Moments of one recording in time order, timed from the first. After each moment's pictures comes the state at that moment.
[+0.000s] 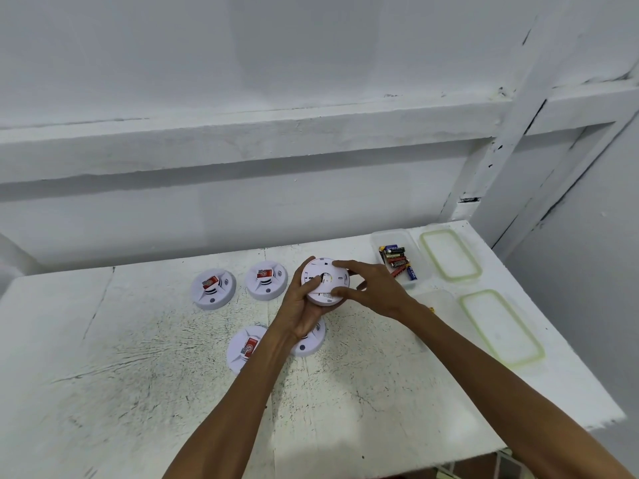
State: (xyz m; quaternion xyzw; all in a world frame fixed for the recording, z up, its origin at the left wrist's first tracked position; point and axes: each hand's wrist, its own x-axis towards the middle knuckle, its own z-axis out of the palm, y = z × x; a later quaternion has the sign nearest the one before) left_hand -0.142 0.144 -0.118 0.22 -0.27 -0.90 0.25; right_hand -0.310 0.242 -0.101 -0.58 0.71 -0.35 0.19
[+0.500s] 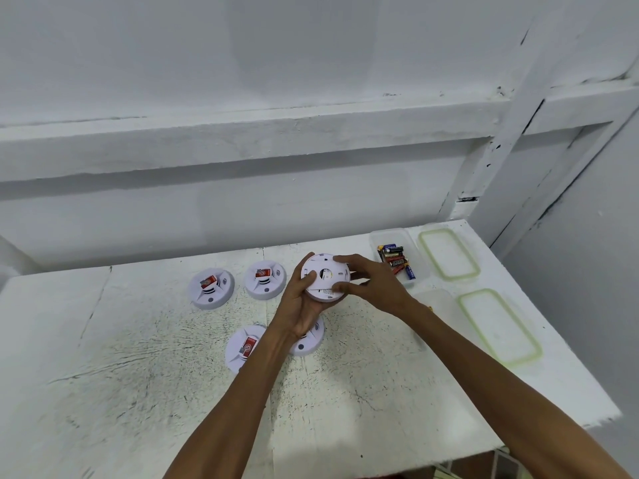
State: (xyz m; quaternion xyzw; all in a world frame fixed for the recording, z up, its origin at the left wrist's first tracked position) left_hand -0.143 0.147 -0.111 0.17 -0.27 -0.91 0.27; right_hand -0.305 0.247 -0.088 -0.51 0.69 -0.44 0.27
